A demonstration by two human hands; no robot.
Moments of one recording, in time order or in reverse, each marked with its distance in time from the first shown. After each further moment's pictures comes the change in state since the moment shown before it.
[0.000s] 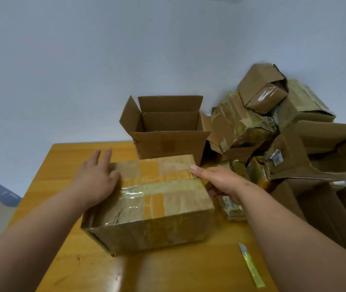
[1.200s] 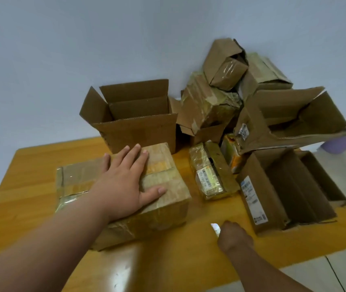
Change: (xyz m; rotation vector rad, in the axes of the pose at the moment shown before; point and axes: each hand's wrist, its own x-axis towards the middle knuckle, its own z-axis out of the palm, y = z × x) left_hand -0.037 0.091 0.059 0.334 0.001 0.540; right_hand -0.027 0.222 0.059 -0.589 0.315 0.392
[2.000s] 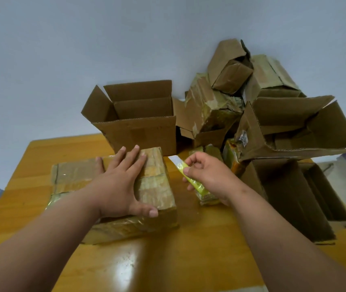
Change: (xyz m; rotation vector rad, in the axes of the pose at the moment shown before) left_hand 0.005 0.021 -0.016 0.014 -0.241 -0.045; right_hand -0.035 -0.079 -0.190 0.818 -0.211 -0.613
